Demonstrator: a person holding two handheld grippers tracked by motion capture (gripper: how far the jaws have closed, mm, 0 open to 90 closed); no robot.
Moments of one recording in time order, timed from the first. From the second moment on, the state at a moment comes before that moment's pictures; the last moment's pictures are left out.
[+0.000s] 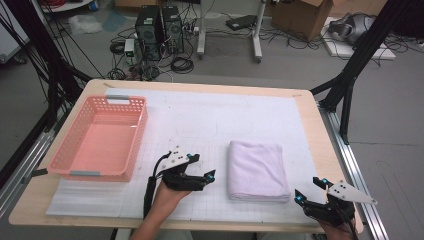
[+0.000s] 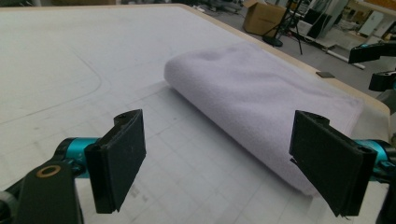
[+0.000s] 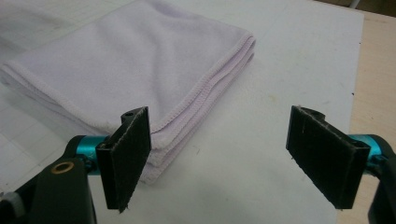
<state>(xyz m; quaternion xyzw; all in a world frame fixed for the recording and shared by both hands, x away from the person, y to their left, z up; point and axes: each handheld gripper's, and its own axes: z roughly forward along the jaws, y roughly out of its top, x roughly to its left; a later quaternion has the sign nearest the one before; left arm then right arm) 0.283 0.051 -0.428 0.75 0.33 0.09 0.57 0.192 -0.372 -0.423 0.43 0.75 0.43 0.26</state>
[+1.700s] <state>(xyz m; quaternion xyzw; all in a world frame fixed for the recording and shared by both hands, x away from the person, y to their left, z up) 0.307 -0.043 -0.450 0.78 0.35 0.03 0.51 0.193 -0.367 -0.425 0.43 0.75 0.43 0.25</state>
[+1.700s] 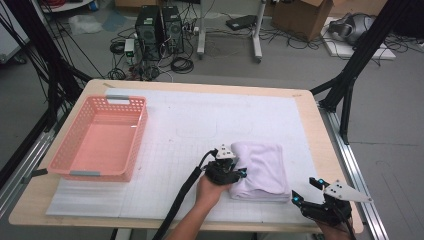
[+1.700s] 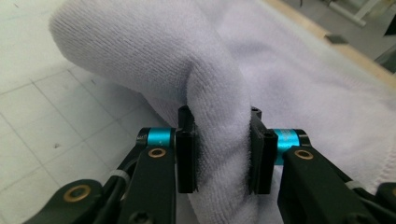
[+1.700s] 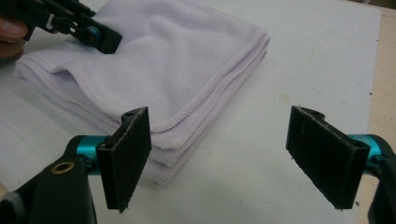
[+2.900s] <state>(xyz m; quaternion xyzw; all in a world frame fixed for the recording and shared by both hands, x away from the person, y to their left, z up) 0.280 0.032 -0.393 0.73 0.19 0.11 0.64 0.193 -0.365 -0.423 0.43 0.75 0.44 0.25</state>
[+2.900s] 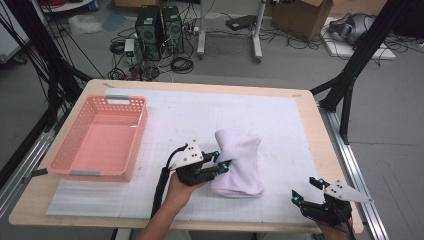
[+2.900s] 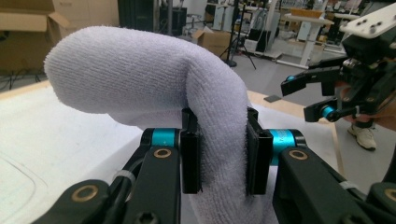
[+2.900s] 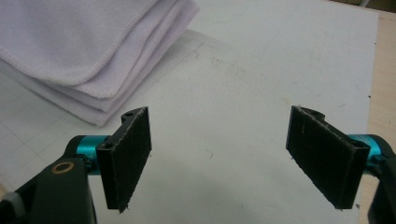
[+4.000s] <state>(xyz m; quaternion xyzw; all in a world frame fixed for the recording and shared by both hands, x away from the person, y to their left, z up) 0.251 0.115 -0.335 0.70 0.15 0.16 0.68 0.193 -0.362 -0.422 0.42 0.75 0.44 0.26</state>
